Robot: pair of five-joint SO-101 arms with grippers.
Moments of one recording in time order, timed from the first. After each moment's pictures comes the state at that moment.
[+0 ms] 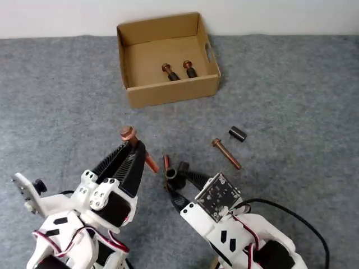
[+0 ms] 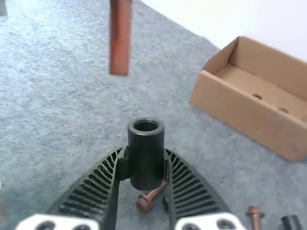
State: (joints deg) left arm 26.4 -103.6 62.2 54.0 43.0; right arm -46.1 -100.6 68.6 61.6 8.4
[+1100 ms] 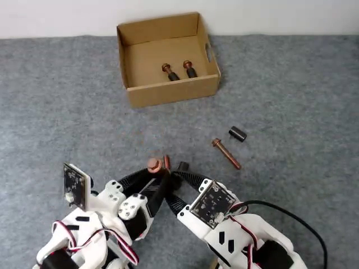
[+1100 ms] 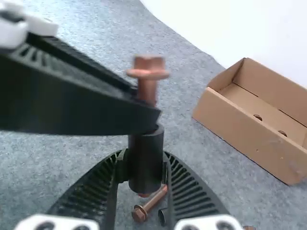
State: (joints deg) left arm 37.7 -103.8 66.2 67.0 32.7; right arm -47.5 -100.4 68.7 59.4 11.4
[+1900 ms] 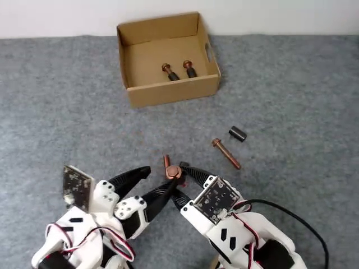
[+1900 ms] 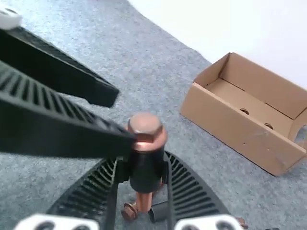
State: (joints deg) left arm 31.3 -103.7 63.5 73.7 25.8; right arm -44.3 -100.4 68.7 59.4 11.4
